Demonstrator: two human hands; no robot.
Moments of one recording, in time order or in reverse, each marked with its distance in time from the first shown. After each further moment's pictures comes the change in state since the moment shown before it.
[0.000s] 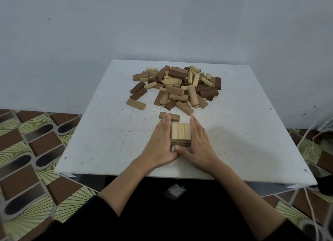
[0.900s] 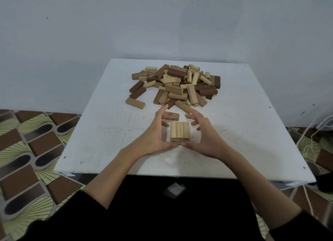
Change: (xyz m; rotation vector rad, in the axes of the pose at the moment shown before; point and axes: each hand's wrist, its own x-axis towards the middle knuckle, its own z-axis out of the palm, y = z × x) left_hand 0.005 -0.007 -0.031 -0.369 -0.043 -0.043; right_hand 0.010 0.005 -0.038 0.281 -0.040 -0.038
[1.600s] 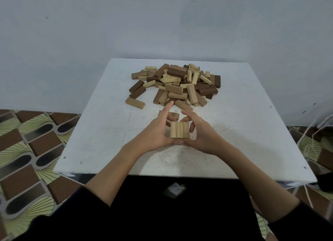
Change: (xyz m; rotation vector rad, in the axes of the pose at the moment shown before) left_hand 0.010 0.015 -0.002 0.023 -0.022 0.000; right_hand 0.015 0.001 0.001 -0.038 -0.043 -0.073
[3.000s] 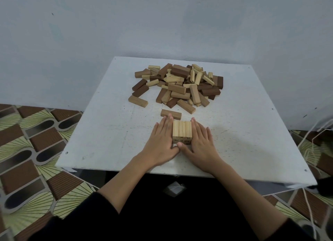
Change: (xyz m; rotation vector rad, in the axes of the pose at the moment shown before) left_hand -0.011 -0.033 0.041 0.520 0.017 -0.003; right_hand -0.023 0.009 0.045 -0.502 0.006 0.218
